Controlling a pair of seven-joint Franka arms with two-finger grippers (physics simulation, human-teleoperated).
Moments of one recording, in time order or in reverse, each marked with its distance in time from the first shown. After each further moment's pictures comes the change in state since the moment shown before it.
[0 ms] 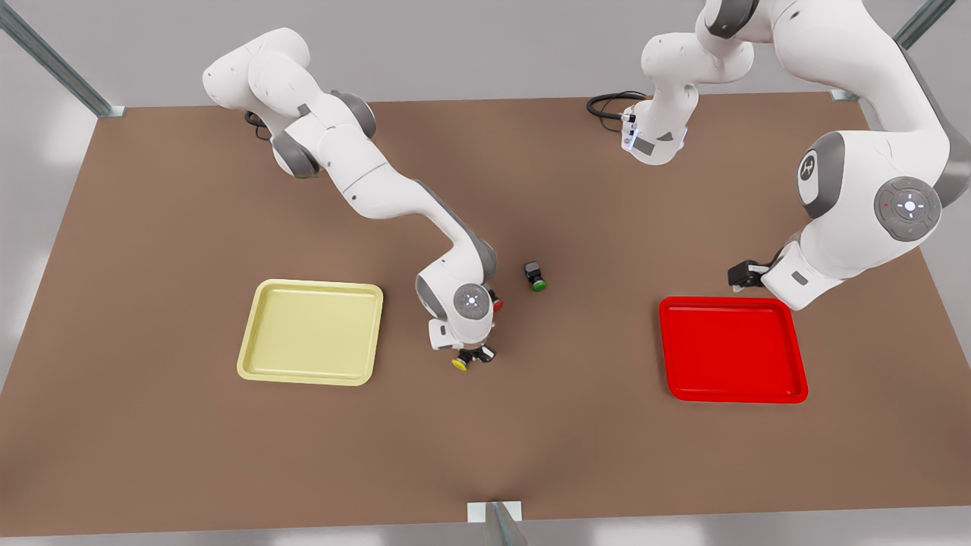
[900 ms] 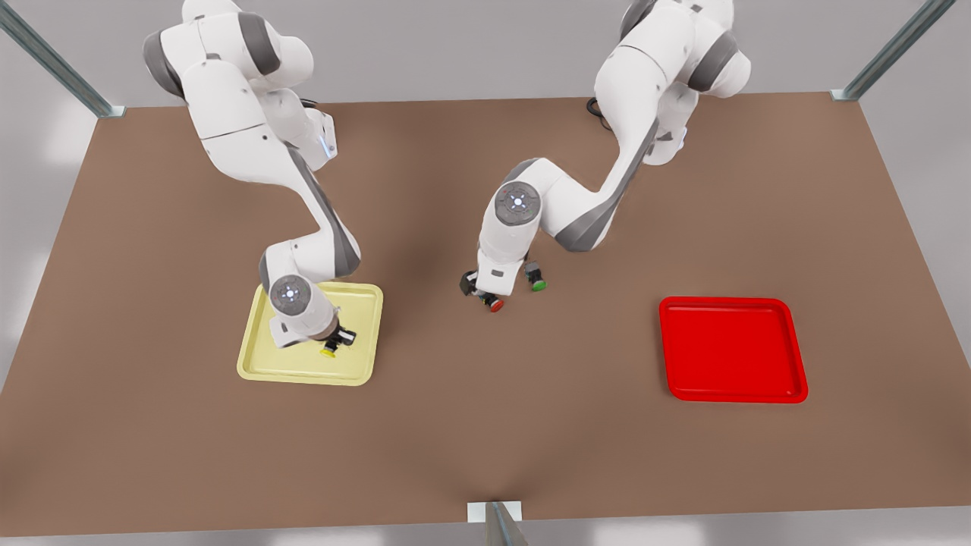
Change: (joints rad) left arm -0.654 0.306 -0.012 -0.014 -0.144 0.474 -1.293; right arm -0.405 -0.668 0.022 -1.025 -0.010 0.289 -0.625
